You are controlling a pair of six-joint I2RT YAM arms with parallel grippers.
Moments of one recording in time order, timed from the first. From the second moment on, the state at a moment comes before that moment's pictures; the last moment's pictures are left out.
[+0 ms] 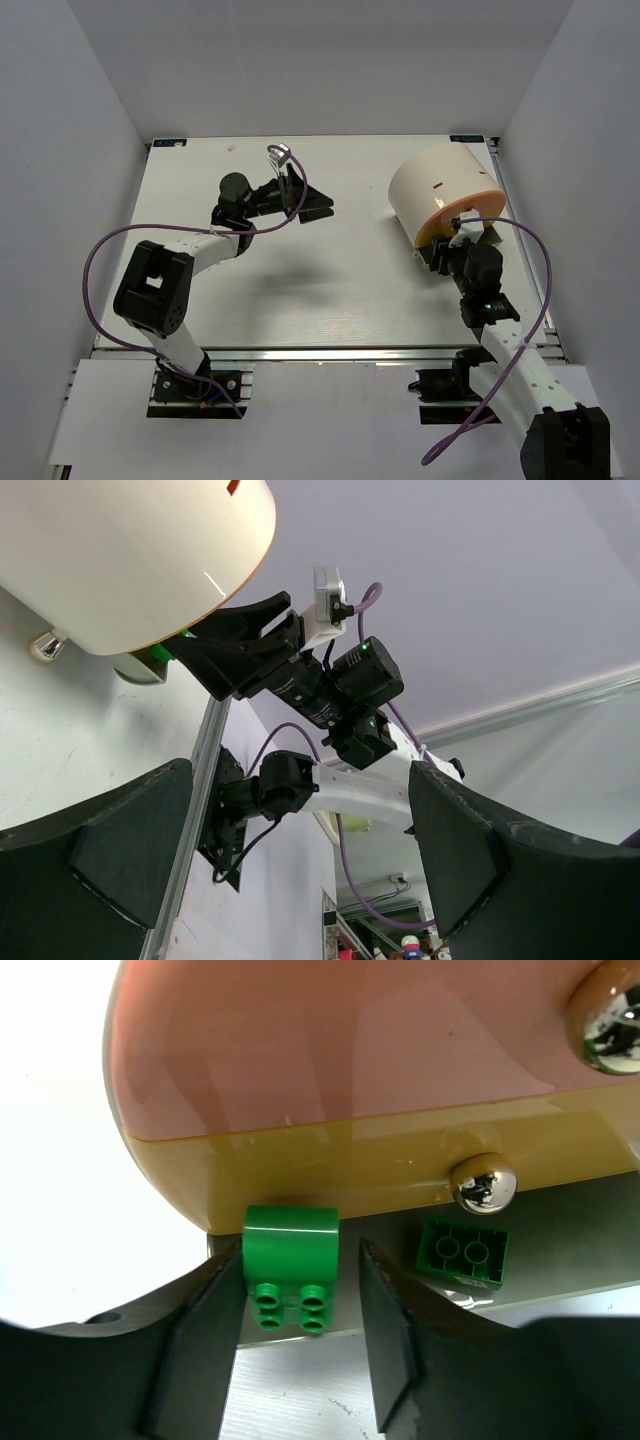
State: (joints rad) left arm -0.38 1.68 0.94 0.97 1.01 -1.36; right arm 0.17 0.76 0.33 0.13 -0.02 -0.03
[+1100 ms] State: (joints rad) left arm -0.38 1.68 0.92 0.97 1.01 -1.36; right arm 0.11 0.82 0.60 -0.35 0.05 -0.04
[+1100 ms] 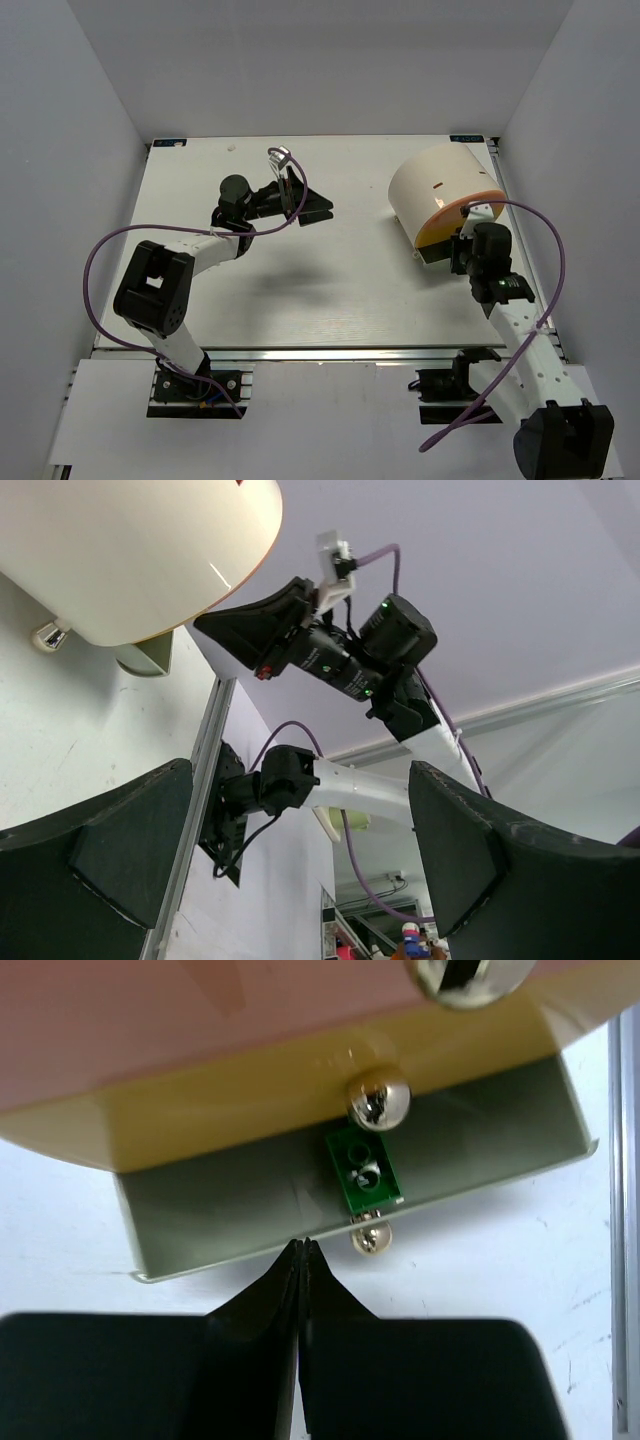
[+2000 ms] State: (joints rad) left arm -0.38 1.68 0.92 0.99 1.02 -1.36; right arm 0.04 0.94 0.36 0.00 -0.11 -0.27
